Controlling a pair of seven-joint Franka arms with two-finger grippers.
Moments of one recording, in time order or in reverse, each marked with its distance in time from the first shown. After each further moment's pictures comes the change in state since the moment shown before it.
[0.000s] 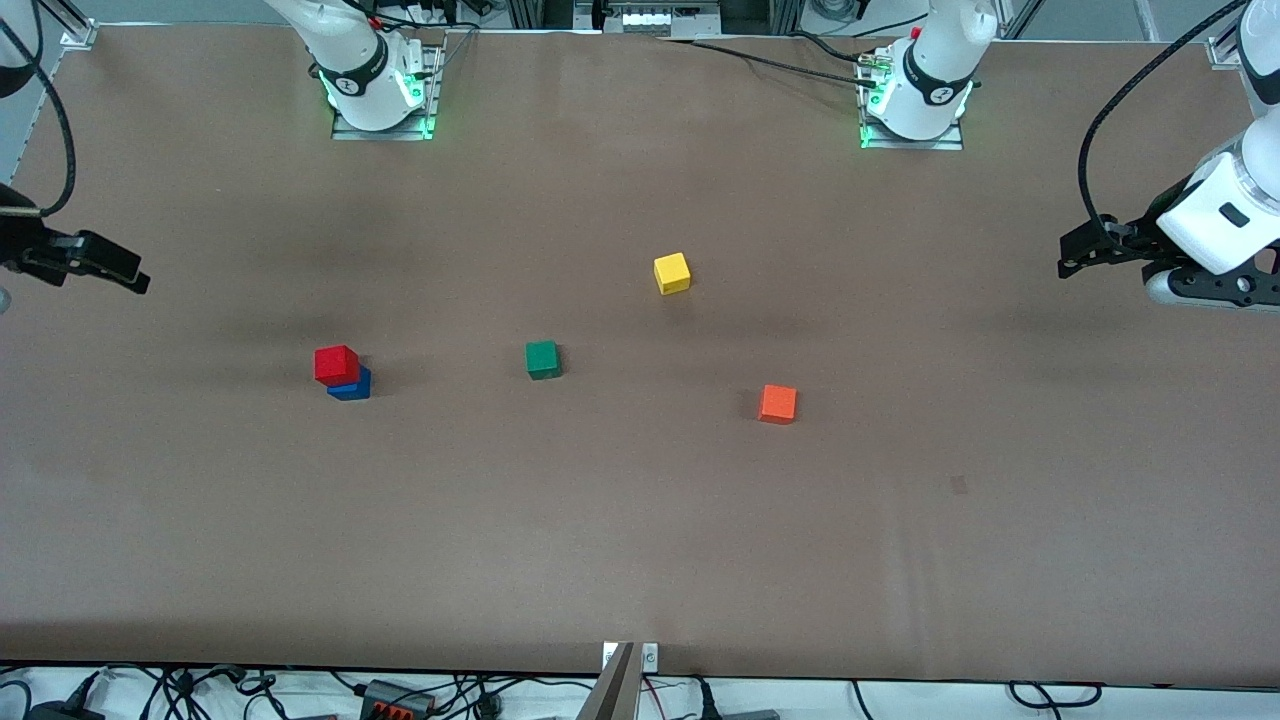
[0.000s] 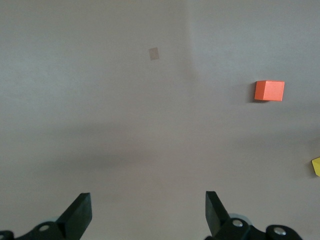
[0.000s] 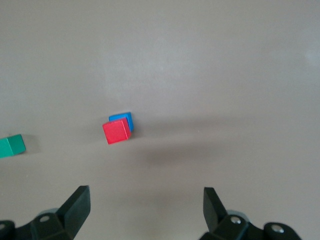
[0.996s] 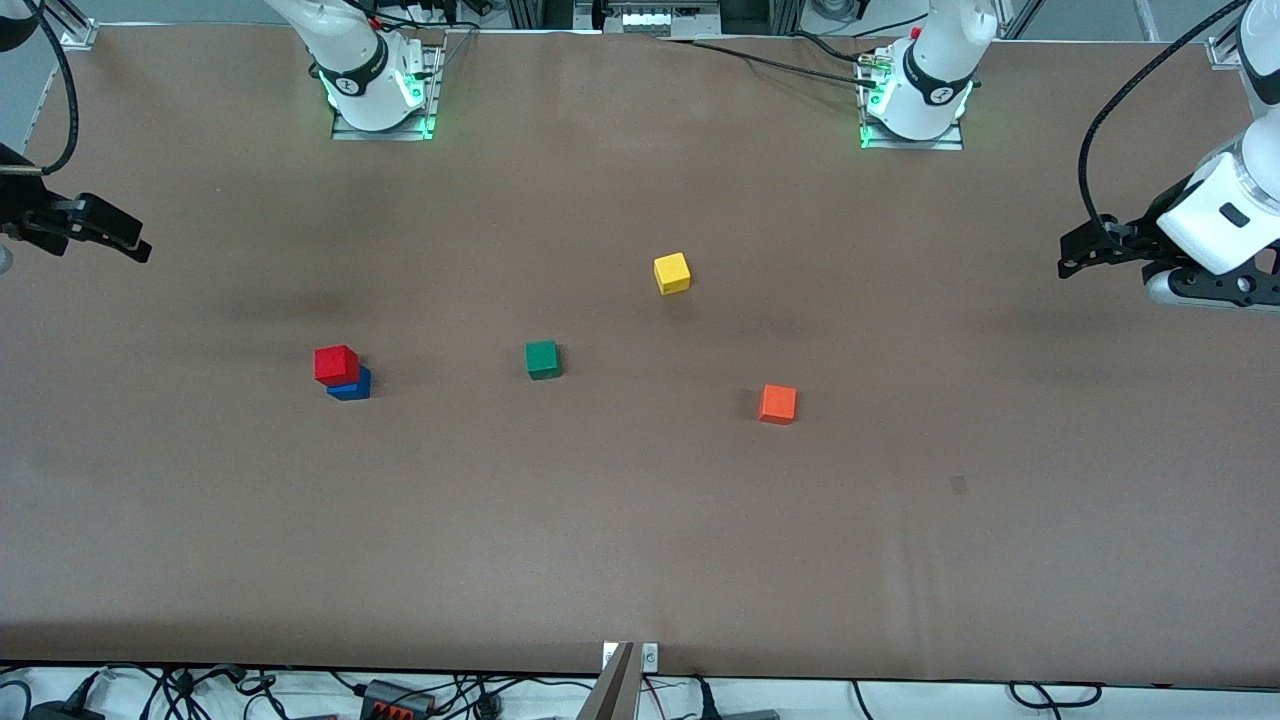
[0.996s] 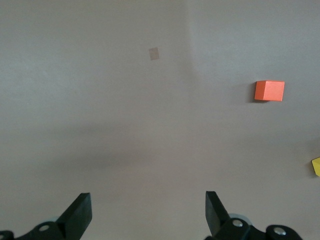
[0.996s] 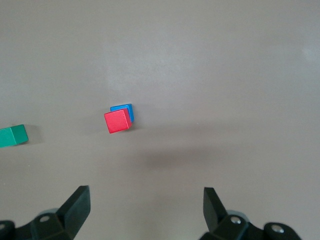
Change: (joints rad) left arm 0.000 0.000 0.000 0.000 0.000 0.000 0.000; right arm 0.000 -0.068 0.000 -0.038 -0.001 -0.020 -0.011
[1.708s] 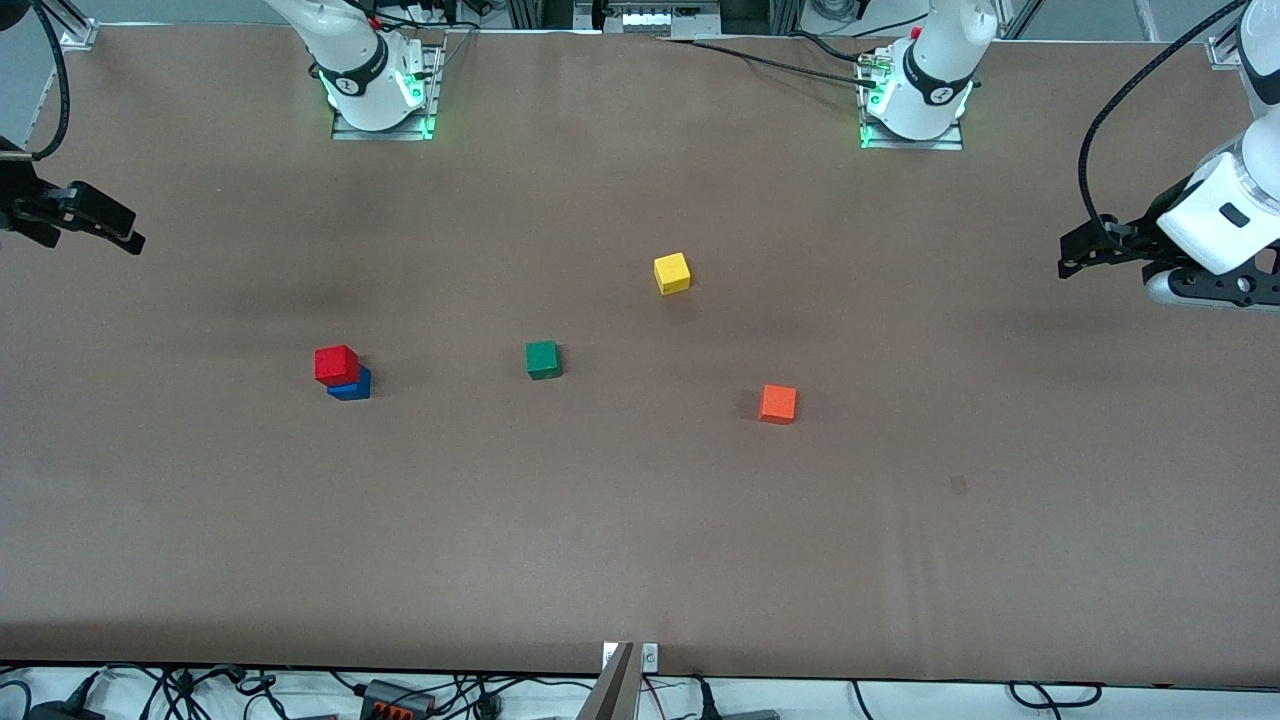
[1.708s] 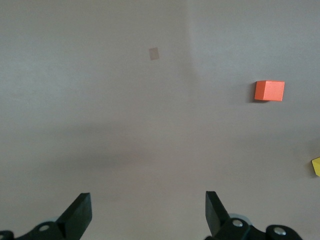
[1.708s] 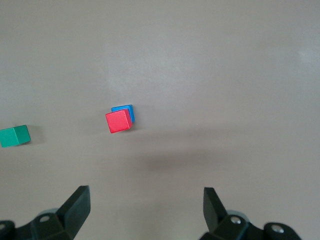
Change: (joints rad) left arm 0.000 0.000 0.000 0.000 0.000 0.000 0.000; right arm 0.000 -0.014 0.001 -0.001 0.000 -0.002 0.000
